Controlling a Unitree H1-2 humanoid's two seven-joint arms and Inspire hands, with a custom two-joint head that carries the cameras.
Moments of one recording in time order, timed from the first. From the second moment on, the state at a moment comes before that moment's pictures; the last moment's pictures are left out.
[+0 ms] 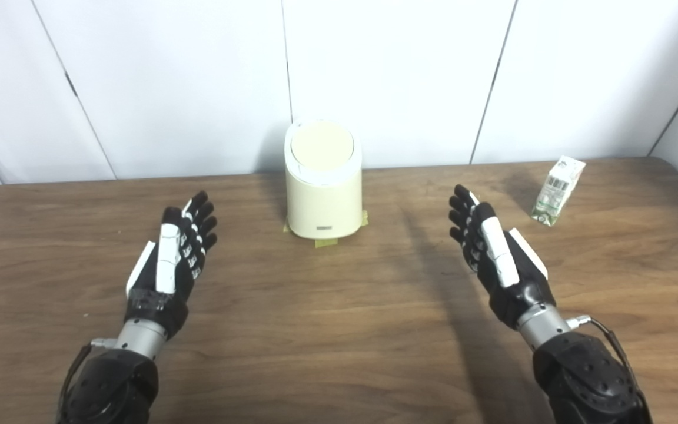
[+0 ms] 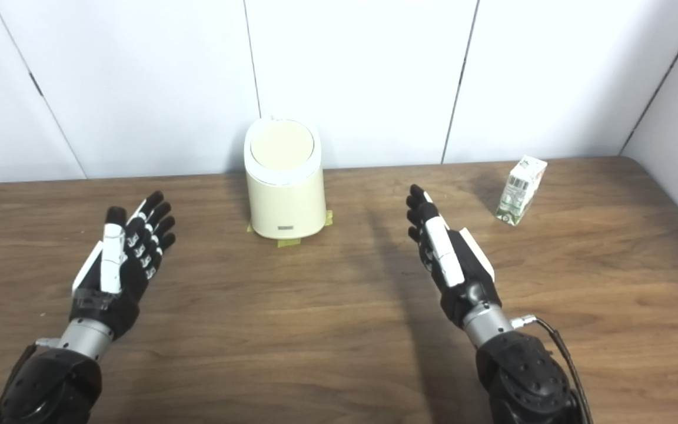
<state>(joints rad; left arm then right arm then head) -0.11 0.15 0.07 -0.28 -0.22 0.39 -0.14 -0.06 -0.14 0.00 -0.41 0.11 0.45 0.12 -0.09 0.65</state>
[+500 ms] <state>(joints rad) -0.13 0.10 0.20 -0.29 -0.27 0.30 -0.07 -0.06 -0.09 -0.14 -0.29 0.19 0.24 0.08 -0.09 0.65</state>
